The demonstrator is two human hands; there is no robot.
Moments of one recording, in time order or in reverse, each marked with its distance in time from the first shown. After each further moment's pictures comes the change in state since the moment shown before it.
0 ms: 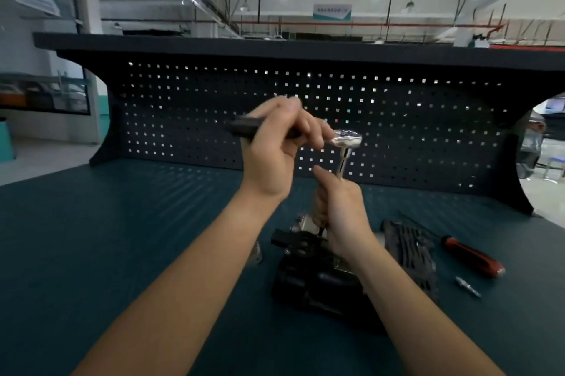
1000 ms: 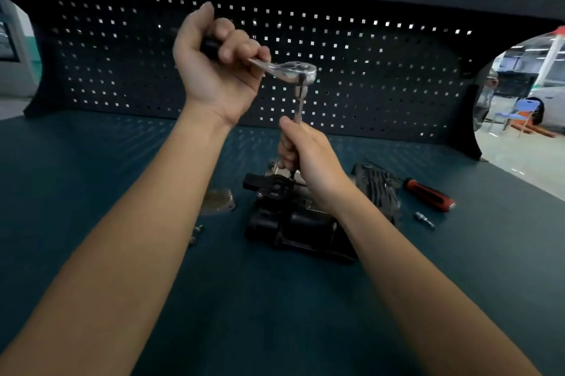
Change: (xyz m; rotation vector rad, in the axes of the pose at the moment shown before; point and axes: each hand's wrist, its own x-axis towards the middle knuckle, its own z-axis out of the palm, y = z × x) left_hand 0.023 -0.007 -0.031 -0.601 0.174 -0.353; right_hand -0.023 -0.007 -0.008 -0.329 -0.220 -0.027
